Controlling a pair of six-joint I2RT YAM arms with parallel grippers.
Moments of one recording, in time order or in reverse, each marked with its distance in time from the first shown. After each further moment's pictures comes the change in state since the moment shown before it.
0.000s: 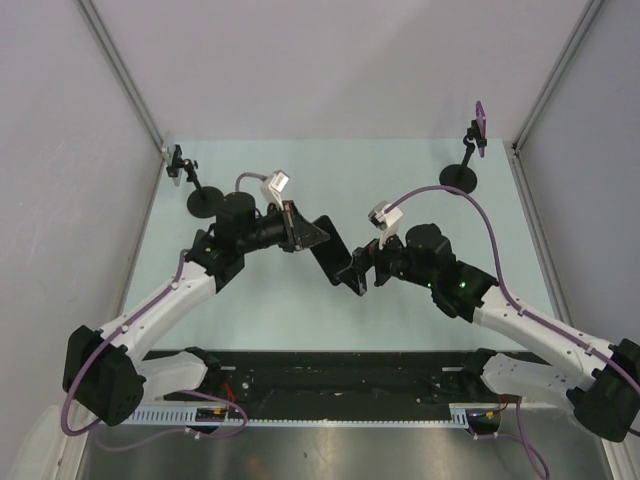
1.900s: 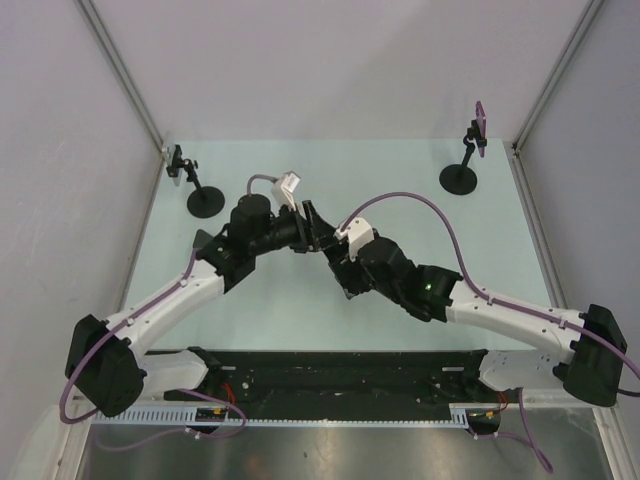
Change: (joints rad) left arm -0.124 0.056 0.026 0.009 -0.138 -0.051; right arm 0.272 0.186 0.124 -0.143 0.548 -0.126
